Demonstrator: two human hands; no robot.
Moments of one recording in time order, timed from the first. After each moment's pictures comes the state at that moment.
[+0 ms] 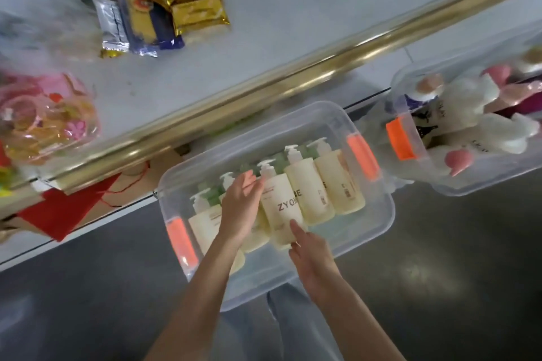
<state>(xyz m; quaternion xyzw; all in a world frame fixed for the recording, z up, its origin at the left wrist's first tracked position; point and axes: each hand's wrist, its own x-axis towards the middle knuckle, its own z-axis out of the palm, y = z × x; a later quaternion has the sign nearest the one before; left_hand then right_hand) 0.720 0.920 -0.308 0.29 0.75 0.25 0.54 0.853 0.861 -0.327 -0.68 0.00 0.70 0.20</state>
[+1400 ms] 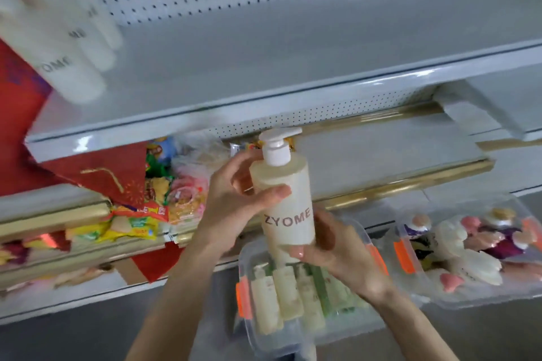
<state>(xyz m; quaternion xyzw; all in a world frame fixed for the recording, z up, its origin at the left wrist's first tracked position) 0.638 0.924 0.064 0.42 0.55 0.58 0.43 0.820 0.936 0.016 -0.40 -0.60 0.65 0.24</state>
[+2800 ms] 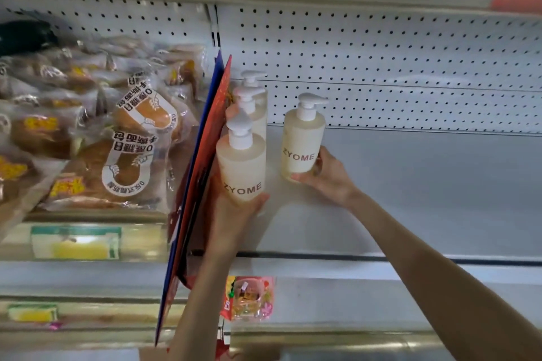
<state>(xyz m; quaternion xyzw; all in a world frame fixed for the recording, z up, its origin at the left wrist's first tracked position) 0.346 1.000 0.101 0.30 0.70 0.62 0.20 0.469 1.168 0.108 -0.40 -0.77 0.43 0.24</state>
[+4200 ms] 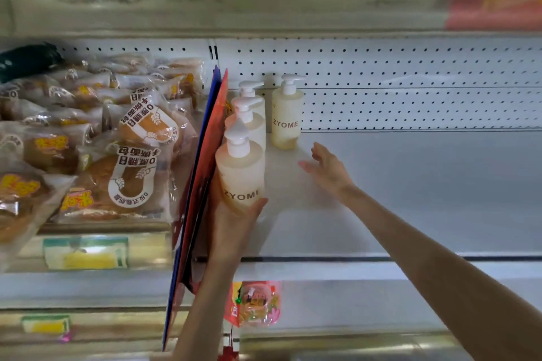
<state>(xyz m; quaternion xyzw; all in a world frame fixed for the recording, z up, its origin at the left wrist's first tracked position) 0.351 0.996 0.110 0.31 0.69 0.63 0.17 0.460 1.184 0.108 -0.45 -0.74 0.44 0.24</state>
